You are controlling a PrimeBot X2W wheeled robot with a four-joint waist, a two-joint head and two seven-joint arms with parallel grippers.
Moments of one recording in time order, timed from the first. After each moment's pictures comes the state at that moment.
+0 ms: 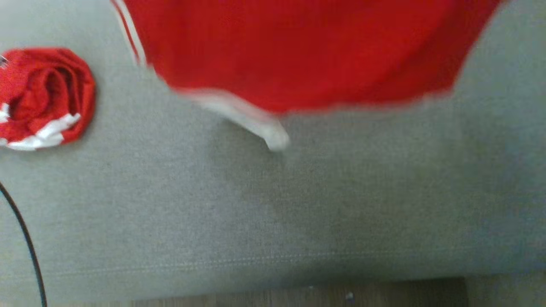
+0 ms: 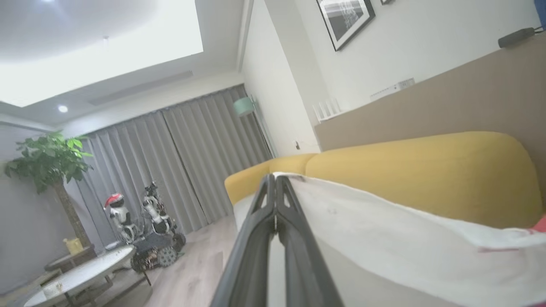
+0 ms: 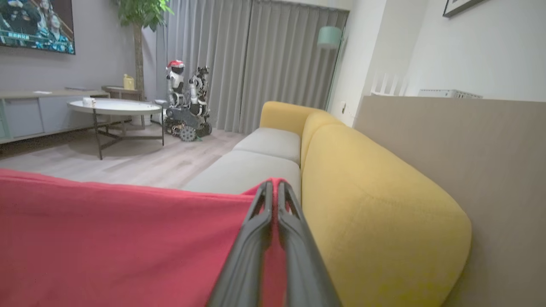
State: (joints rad) left arm -1.31 0.37 -0.34 0.37 -0.25 -0.13 0.06; right arm -1.17 -0.56 0.27 0.41 0.40 0.12 0.41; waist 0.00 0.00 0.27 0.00
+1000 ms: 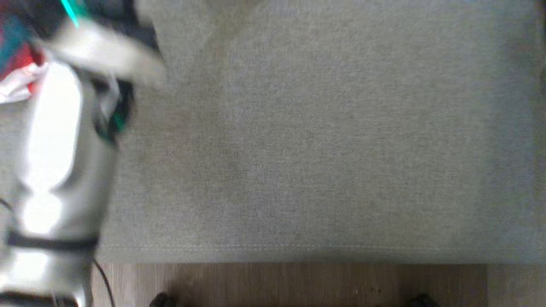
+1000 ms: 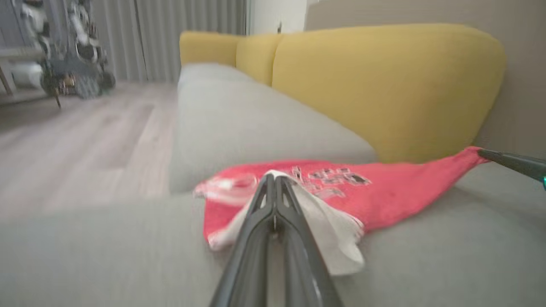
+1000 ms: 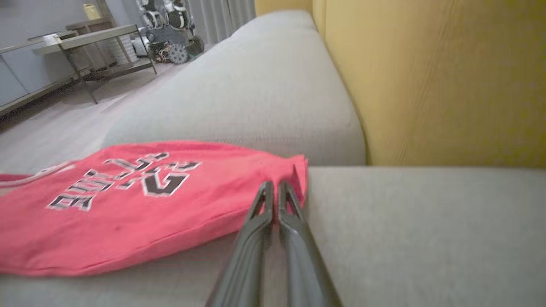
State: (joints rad) left arm -0.89 0.22 -0.30 0.33 -0.31 -0.12 -0.26; right arm -1.29 -0.38 0.31 1.11 0.30 0.12 -0.17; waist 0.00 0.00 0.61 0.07
